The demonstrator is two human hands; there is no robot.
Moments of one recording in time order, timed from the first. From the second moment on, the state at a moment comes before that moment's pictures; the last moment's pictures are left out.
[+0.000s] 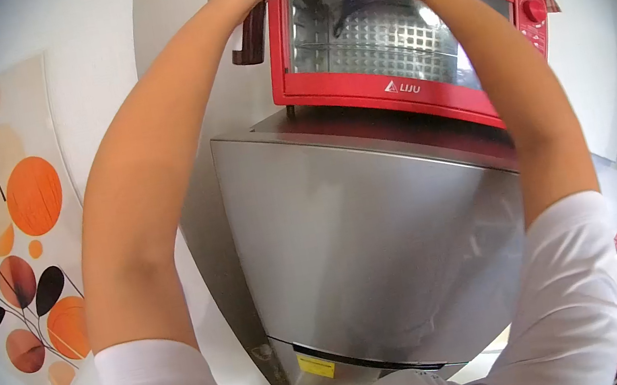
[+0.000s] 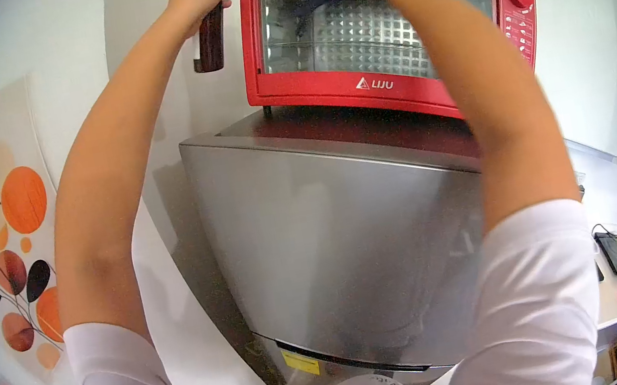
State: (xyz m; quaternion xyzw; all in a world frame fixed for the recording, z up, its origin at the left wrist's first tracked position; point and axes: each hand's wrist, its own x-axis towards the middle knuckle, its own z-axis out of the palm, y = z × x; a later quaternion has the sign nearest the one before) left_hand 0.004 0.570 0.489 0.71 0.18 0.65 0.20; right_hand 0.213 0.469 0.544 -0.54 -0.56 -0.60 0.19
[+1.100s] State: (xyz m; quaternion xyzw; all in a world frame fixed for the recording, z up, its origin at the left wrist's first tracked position) left_hand -0.057 0.621 0.453 0.69 0.17 0.63 0.31; right_hand 0.187 0.565 0.462 -0.59 -0.67 -0.45 -0.07
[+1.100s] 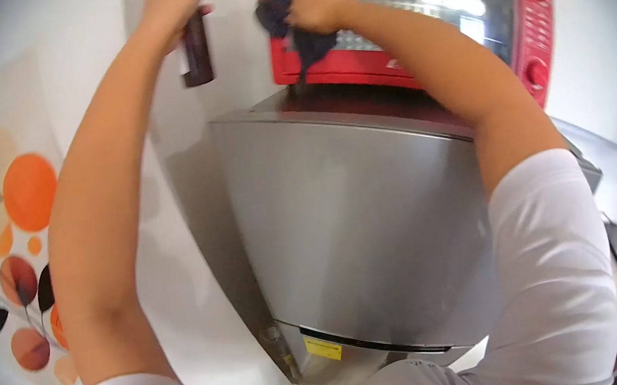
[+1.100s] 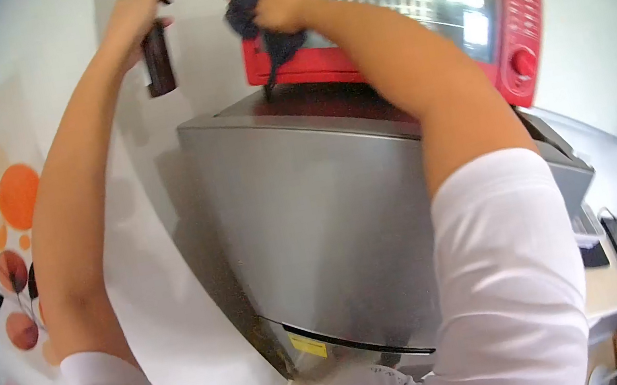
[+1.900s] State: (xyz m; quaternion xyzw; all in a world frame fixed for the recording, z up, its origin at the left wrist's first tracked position) left_hand 0.149 0.436 0.497 0.75 0.11 0.65 -0.05; right_hand 0.356 0.255 0.407 -0.59 -0.61 -0.52 -0.10
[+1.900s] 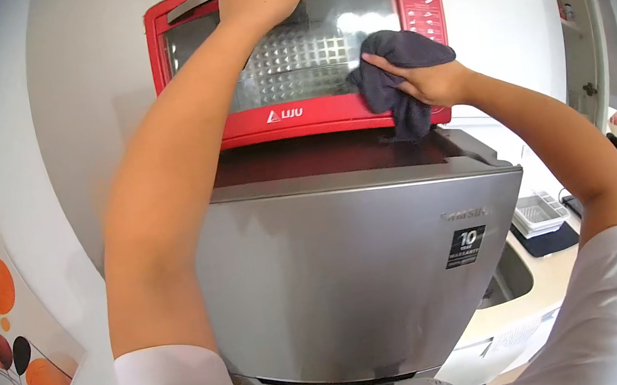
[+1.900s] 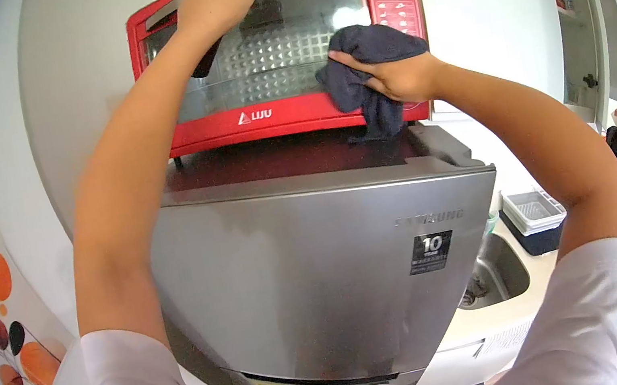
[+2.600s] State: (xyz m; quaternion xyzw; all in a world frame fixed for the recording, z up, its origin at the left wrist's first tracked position) left_hand 0.185 0.447 0.518 0.77 0.17 0.61 -0.09; right_hand 0.413 0.136 0.364 -0.63 -0.57 -0.51 0.13
